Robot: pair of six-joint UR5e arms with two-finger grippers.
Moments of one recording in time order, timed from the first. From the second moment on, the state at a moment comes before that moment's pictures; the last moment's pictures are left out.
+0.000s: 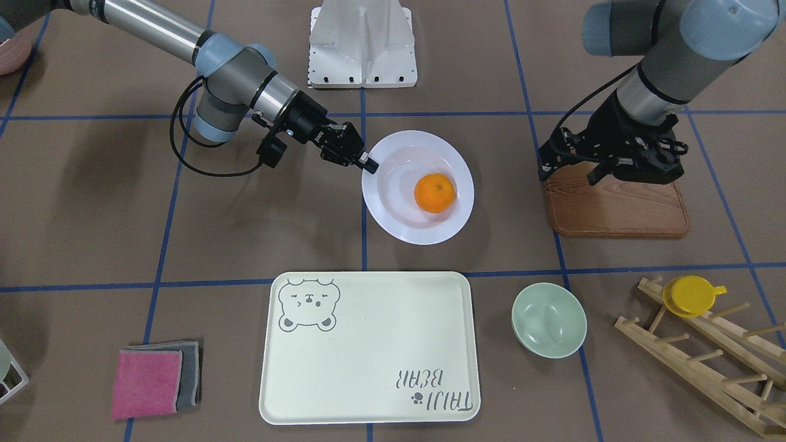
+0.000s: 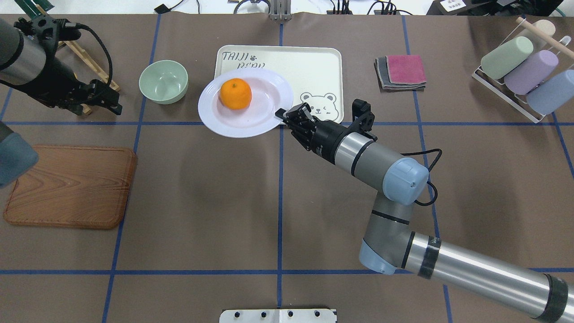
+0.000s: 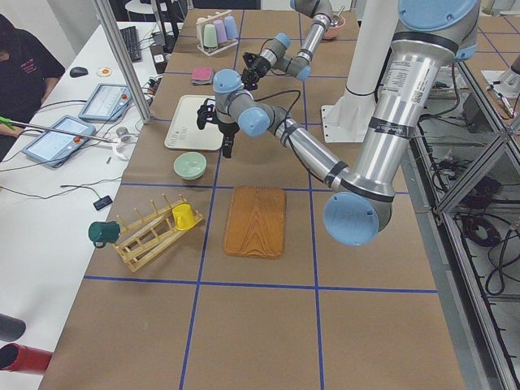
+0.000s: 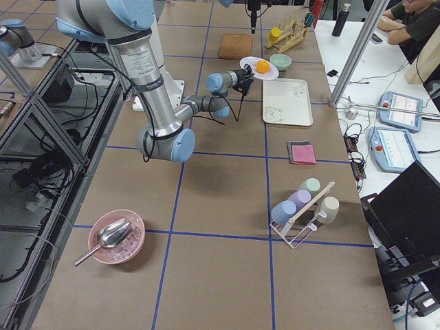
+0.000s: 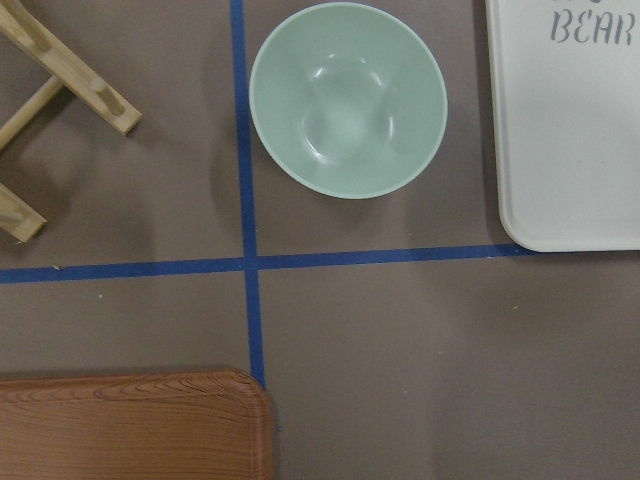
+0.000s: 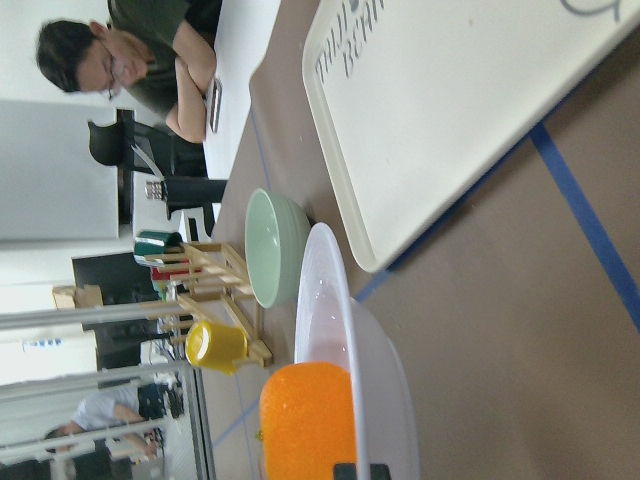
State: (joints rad) left arm -1.01 -1.85 -1.91 -1.66 -2.23 -0.79; right arm 0.46 -1.00 1.37 -0.16 1.26 2.12
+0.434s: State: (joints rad) left arm -1.01 -1.84 -1.90 -1.66 -2.21 -0.74; right arm 0.47 -0.91 1.25 -0.36 1.06 2.19
